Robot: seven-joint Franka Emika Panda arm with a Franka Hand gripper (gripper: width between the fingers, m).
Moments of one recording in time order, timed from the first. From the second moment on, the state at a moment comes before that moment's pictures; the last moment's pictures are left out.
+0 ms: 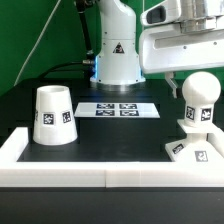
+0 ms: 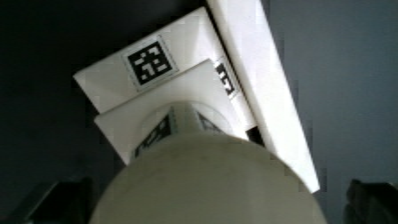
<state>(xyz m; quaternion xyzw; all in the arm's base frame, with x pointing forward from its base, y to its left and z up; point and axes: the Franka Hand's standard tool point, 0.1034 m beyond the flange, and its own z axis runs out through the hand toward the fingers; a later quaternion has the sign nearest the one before) 0.573 0.107 0.110 -0.98 0.18 -0.05 0.08</state>
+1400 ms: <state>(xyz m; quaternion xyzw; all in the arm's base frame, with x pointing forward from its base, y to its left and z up) 0.577 0.097 0.113 -0.85 -0.52 -0.06 0.00</state>
